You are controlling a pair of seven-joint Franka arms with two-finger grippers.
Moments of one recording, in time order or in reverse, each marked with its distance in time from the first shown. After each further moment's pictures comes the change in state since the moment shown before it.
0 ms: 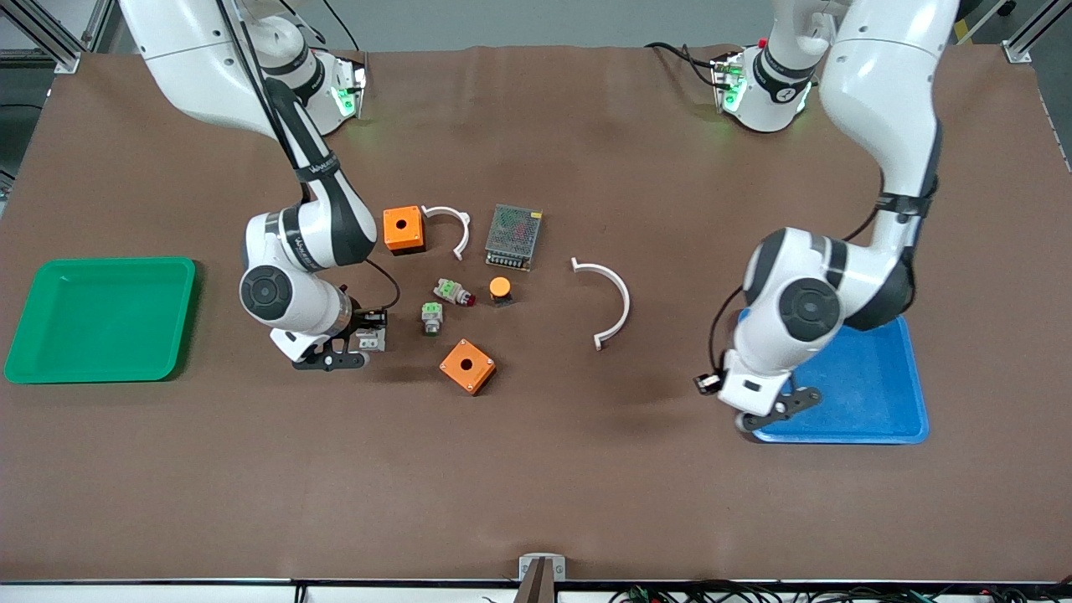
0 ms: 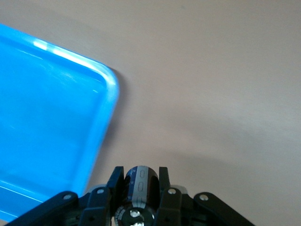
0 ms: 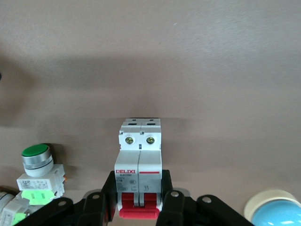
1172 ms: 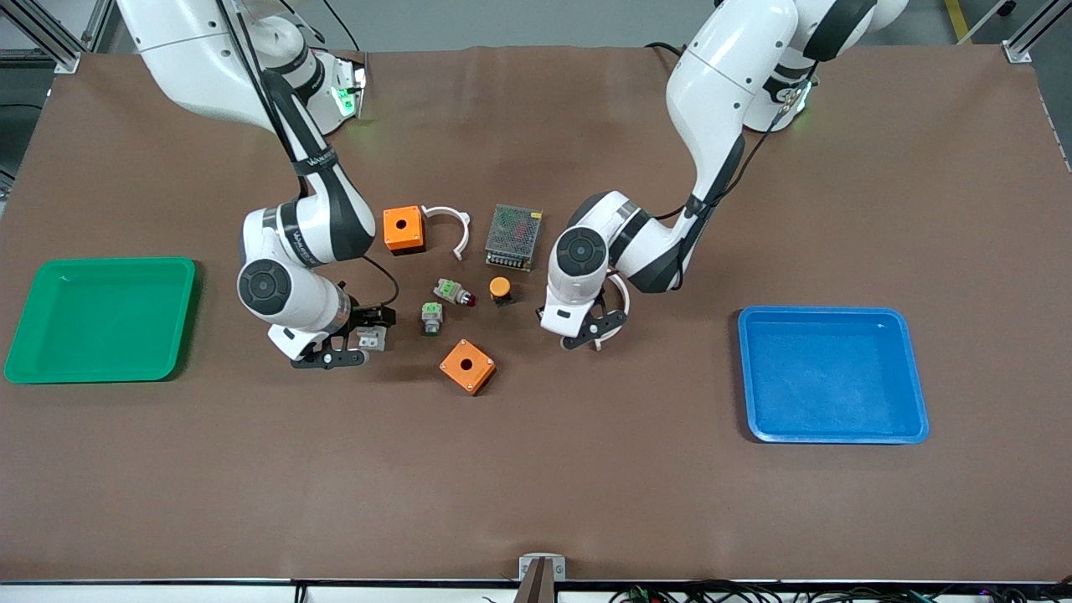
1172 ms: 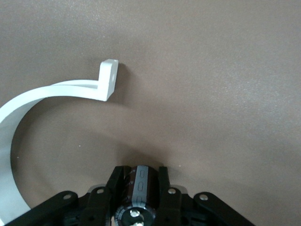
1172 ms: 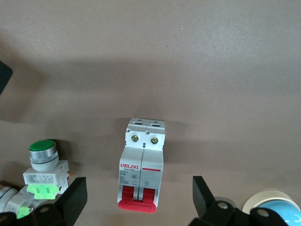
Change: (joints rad) left arm -0.416 0.201 -0.045 0.015 -0.080 0.111 -0.539; right arm 0.006 -0.014 0.016 -0.024 -0.022 0.036 -0.005
